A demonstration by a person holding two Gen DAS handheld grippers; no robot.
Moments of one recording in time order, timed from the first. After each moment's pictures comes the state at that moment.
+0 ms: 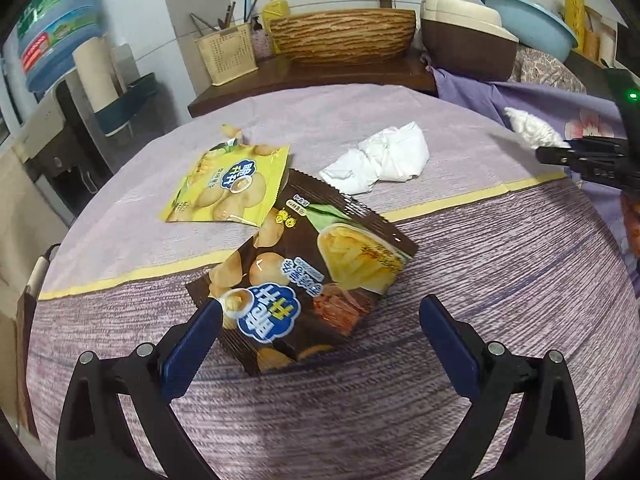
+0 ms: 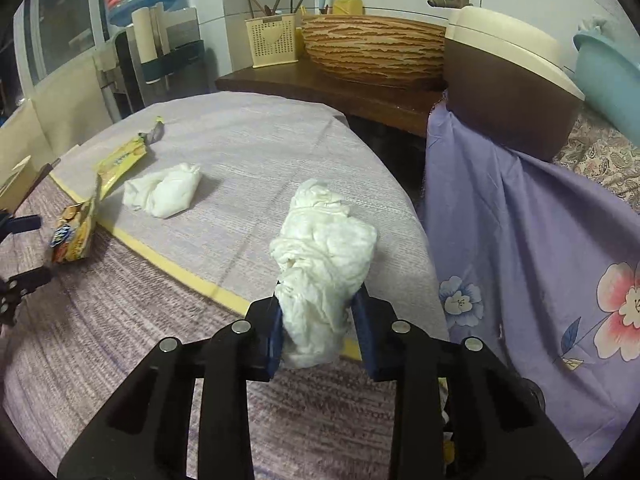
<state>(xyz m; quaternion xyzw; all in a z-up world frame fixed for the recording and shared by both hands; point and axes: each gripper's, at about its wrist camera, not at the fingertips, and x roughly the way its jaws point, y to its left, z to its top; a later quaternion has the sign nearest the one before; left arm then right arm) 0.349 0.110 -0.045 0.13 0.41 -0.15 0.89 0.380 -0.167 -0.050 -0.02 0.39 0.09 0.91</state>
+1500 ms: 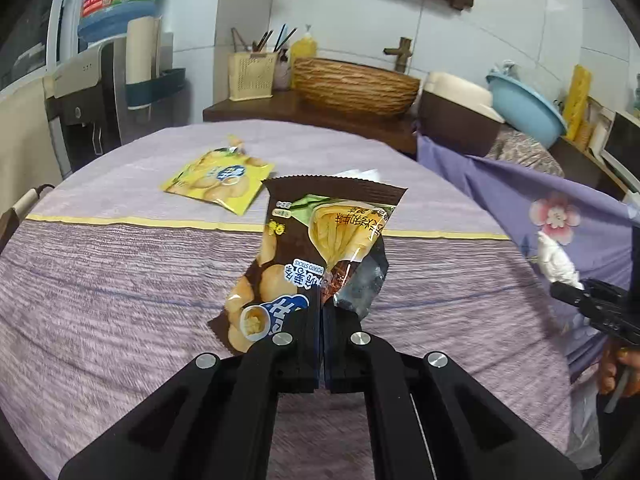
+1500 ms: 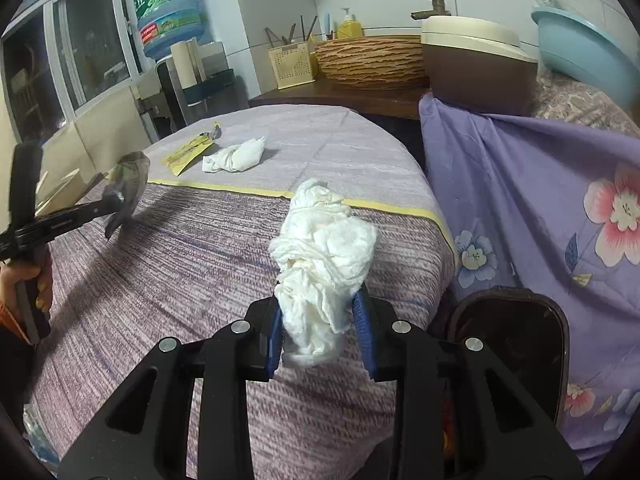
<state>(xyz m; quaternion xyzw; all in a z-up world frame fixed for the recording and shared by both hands) 0.268 0.102 -0.022 -0.02 0.35 -0.15 0.93 0.234 -0.192 -0.053 0.05 0.35 0.13 0.93</state>
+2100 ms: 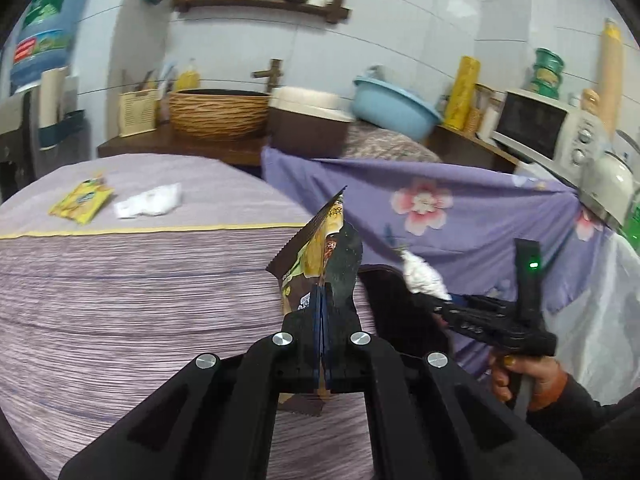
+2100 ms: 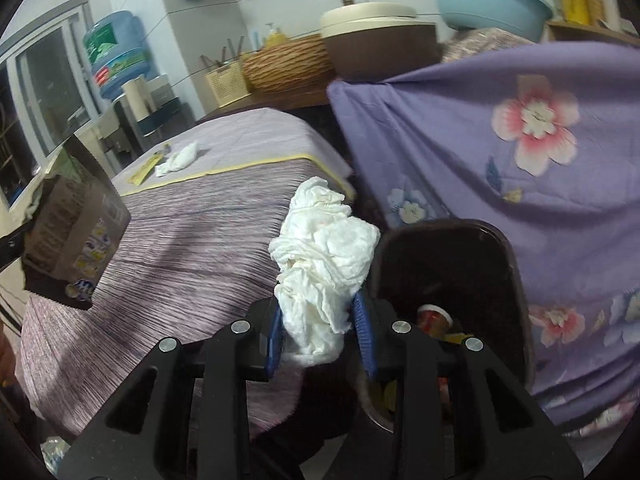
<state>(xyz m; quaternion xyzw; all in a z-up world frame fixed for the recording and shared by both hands) 0.146 -0.046 0.006 -0.02 0.29 -0.31 0.91 0.142 -0.290 -0.088 0.12 0.34 0.04 0.93</state>
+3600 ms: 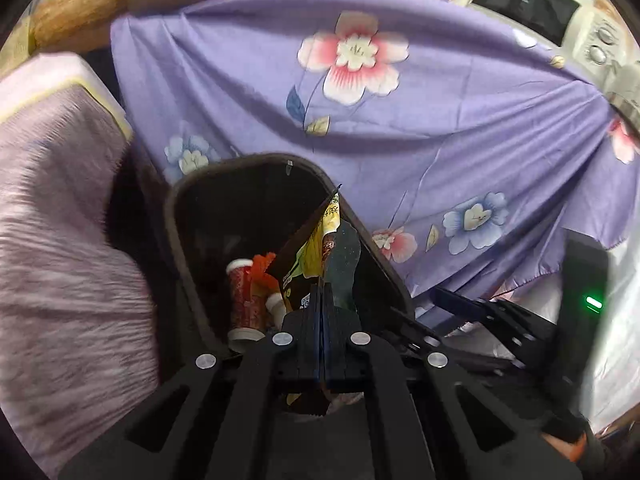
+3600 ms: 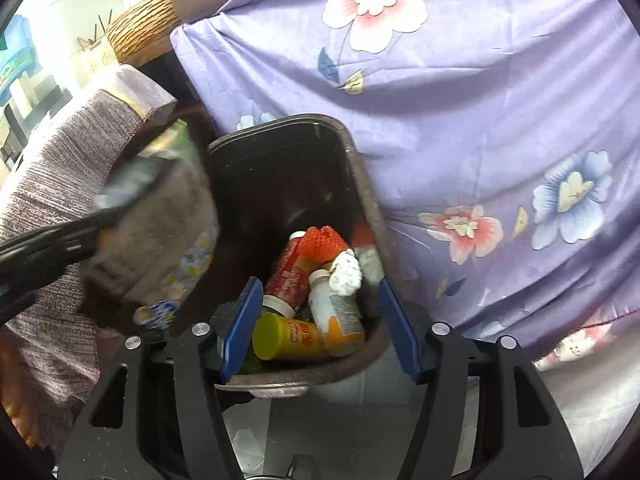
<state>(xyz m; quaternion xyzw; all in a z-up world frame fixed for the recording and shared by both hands) 0.198 -0.274 -0.147 0.03 0.46 -0.39 0.80 0.110 -0.404 -0.198 0.14 0.43 -0.13 0.88</state>
